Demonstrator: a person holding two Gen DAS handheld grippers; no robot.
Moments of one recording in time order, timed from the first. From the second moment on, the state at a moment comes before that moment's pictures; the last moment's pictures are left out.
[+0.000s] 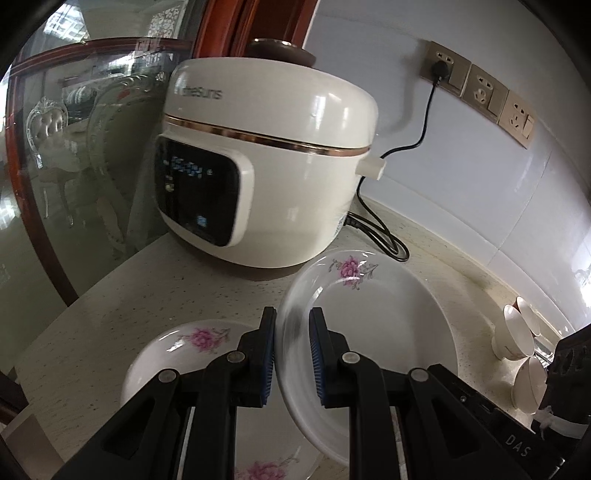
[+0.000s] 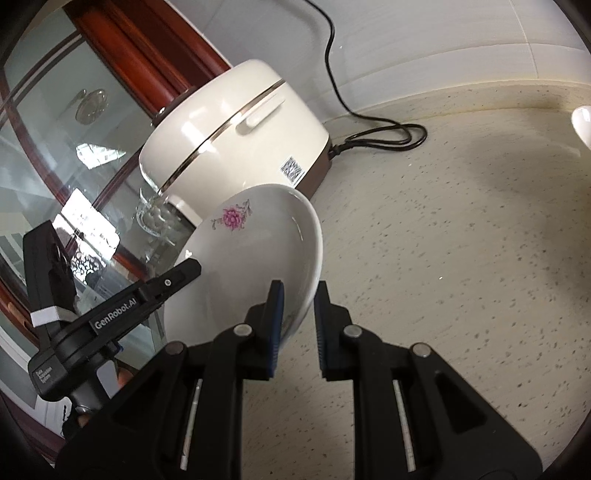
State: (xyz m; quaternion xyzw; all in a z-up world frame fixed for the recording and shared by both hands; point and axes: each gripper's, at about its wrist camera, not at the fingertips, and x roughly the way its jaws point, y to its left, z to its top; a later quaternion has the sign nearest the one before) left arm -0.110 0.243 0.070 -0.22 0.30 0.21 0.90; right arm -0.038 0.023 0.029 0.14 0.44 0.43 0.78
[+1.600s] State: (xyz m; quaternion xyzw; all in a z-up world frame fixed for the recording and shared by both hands) left arm -0.191 0.306 0.020 -0.24 0.32 0.19 0.90; right arm -0.147 0.098 0.032 0.05 0.43 0.37 0.82
